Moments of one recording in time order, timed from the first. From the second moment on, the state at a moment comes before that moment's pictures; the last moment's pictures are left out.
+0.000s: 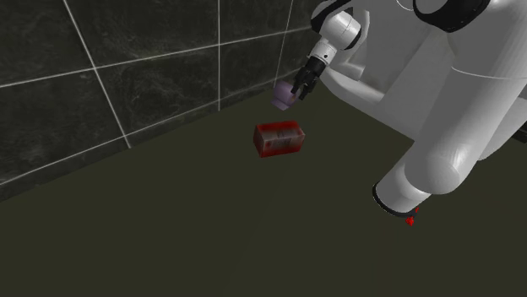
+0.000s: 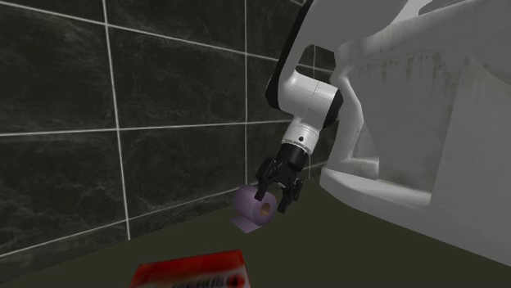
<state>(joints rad) 0.05 0.26 -0.49 -2.05 0.67 1.83 -0.83</state>
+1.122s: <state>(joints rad) 0.05 0.26 -0.49 -2.05 0.68 1.83 -0.83</state>
